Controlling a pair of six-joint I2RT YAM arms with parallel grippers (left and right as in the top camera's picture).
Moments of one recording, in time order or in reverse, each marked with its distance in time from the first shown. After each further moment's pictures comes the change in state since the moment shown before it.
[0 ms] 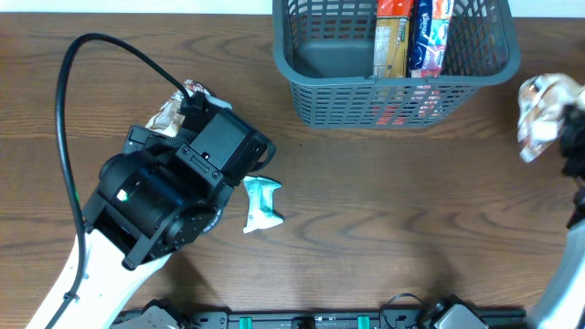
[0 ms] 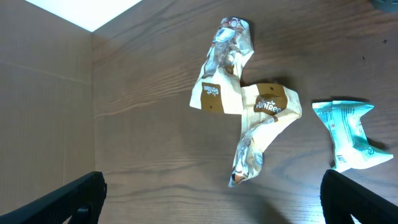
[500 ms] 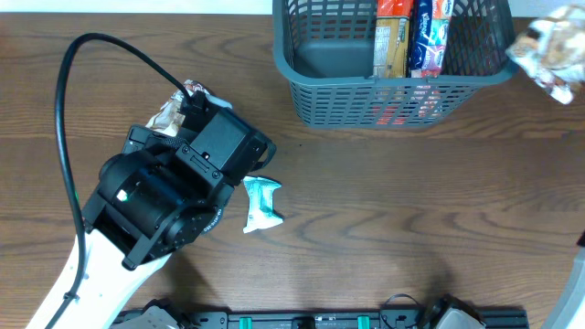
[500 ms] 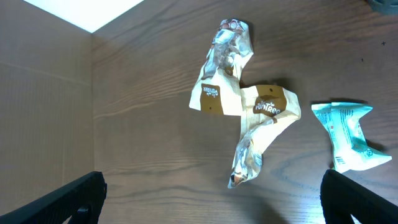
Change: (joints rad) left arm 0.000 0.000 0.000 0.006 0.000 0.000; right arm 0.186 -0.119 0.351 0.063 -0.160 -0.212
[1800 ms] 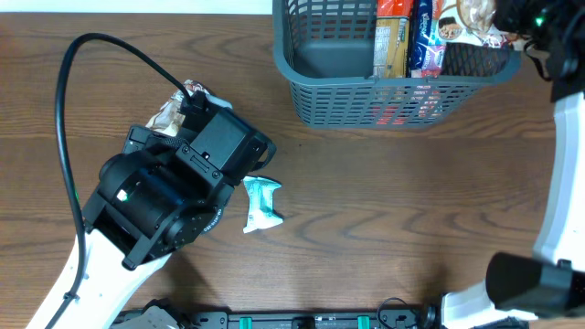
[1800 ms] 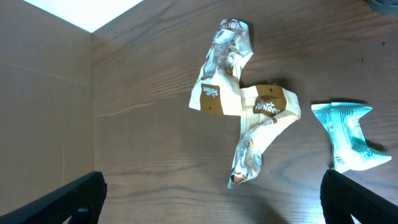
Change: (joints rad) left arm 0.000 0.000 0.000 0.000 0.001 0.000; right arm 0.380 0.626 0.582 -0.558 0.491 -0.726
